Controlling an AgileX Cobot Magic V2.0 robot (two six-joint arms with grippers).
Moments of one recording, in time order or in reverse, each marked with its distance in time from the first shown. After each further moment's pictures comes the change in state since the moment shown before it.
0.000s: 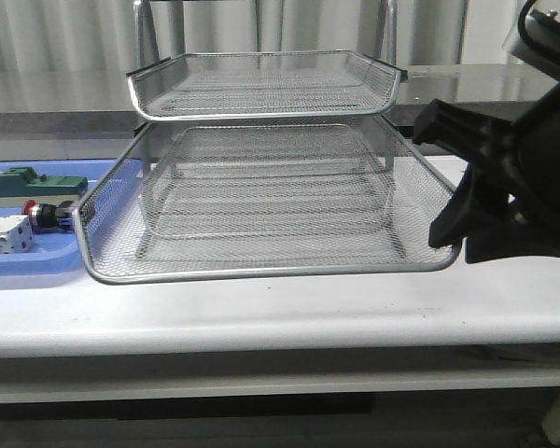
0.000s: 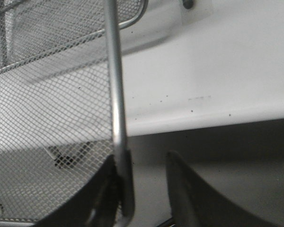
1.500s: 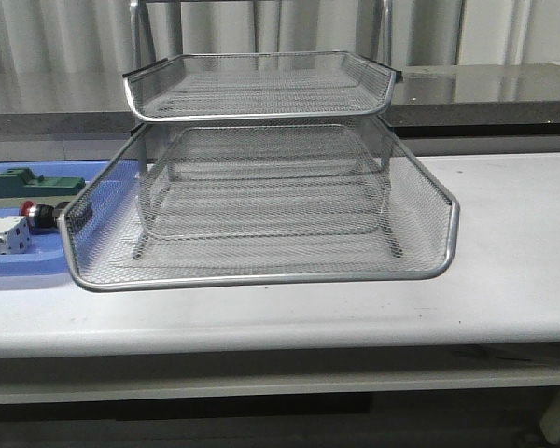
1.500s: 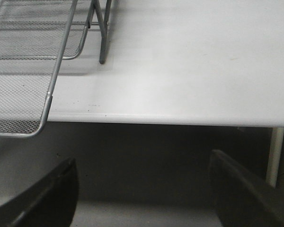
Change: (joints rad) left arm 0.000 0.000 0.000 0.000 0.000 0.000; right arm -0.321 -0.810 -0.060 -0.549 0.684 0.000
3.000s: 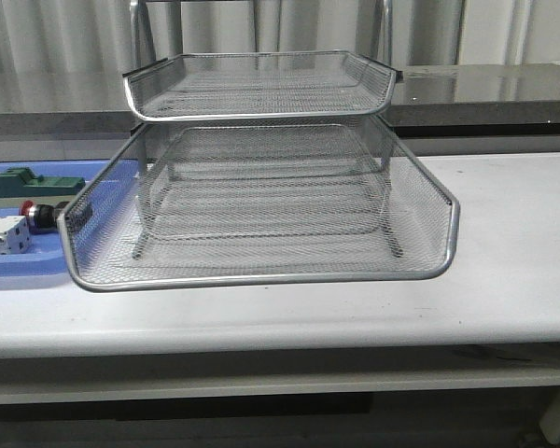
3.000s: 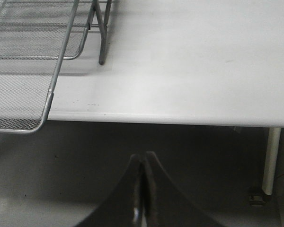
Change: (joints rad) left arm 0.000 0.000 0.000 0.000 -0.024 0.000; right arm 0.000 -0.045 -0.002 -0.007 0.029 -0.002
